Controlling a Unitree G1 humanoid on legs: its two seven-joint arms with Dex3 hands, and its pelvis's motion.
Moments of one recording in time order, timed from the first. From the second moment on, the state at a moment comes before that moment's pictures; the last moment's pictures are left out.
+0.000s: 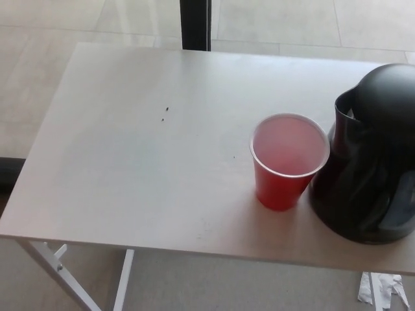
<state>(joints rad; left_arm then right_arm) 0.06 0.81 0.35 0.96 -0.08 -0.08 -0.35 -0.20 -0.90 -0.21 0.17 0.28 0.33 0.52</state>
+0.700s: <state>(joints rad) 0.03 0.81 0.33 0.98 -0.08 -0.08 -0.35 -0.24 -0.80 -0.18 0.12 0.18 0.37 0.41</state>
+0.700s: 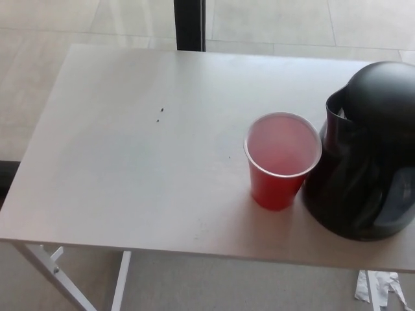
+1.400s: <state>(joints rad) 0.03 0.80 0.30 0.97 -0.08 -0.08 -0.35 -0.24 -0.64 -0.23 0.11 0.12 0.27 0.28</state>
